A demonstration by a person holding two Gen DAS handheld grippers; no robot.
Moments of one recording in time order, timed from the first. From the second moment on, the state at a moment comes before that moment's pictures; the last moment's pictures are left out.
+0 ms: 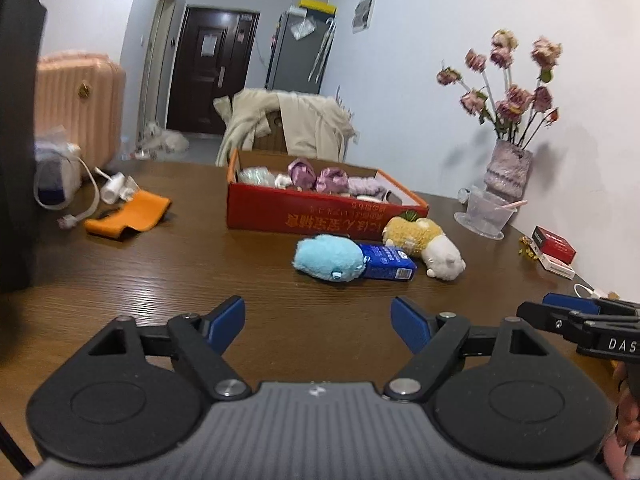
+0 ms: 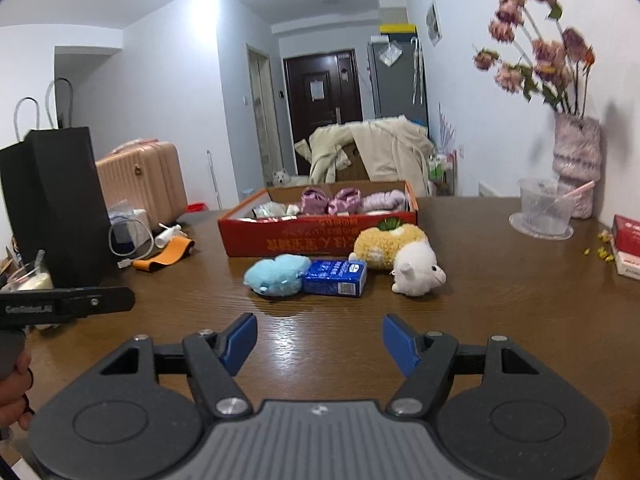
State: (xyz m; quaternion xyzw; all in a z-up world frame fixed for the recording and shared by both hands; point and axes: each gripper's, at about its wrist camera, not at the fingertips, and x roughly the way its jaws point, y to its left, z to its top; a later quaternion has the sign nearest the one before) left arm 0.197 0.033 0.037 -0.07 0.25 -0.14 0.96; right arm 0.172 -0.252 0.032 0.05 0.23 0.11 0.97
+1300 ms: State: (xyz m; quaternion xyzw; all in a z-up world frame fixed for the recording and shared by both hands) left arm 0.334 0.036 0.010 -0.26 0.34 -0.21 0.88; right arm 0.406 -0.201 0.013 0.12 0.35 0.28 0.88
